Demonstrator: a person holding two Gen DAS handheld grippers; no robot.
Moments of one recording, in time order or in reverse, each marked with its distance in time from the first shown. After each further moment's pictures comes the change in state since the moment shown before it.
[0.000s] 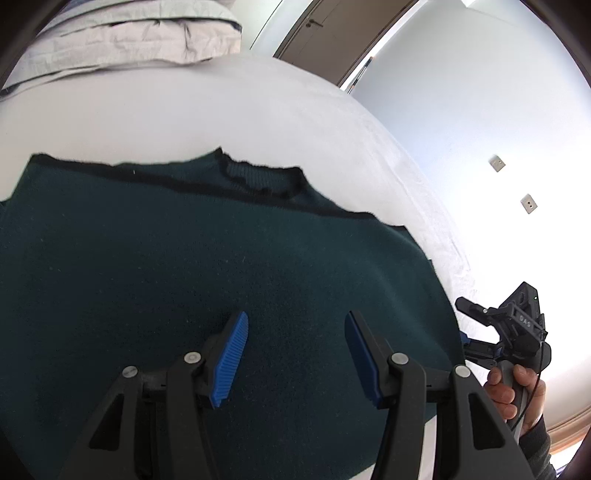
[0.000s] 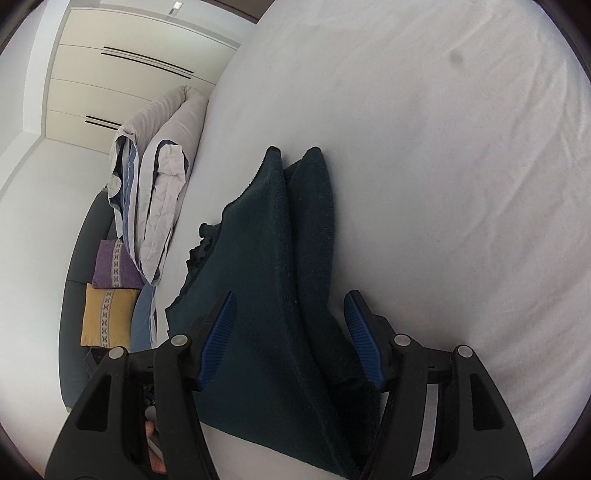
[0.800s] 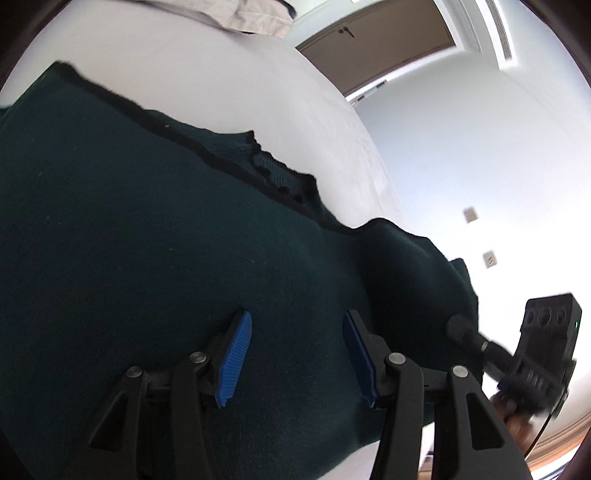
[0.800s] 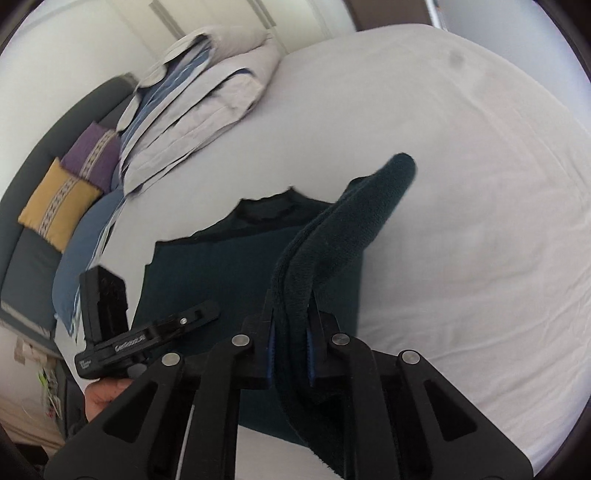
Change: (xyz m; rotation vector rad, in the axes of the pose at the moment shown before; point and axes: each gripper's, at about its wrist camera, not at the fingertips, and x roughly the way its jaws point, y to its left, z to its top) left arm -0.009 0.057 0.001 -0.275 0.008 -0.259; right arm 0.060 0.221 -0.075 -0.608 0.063 -0.234
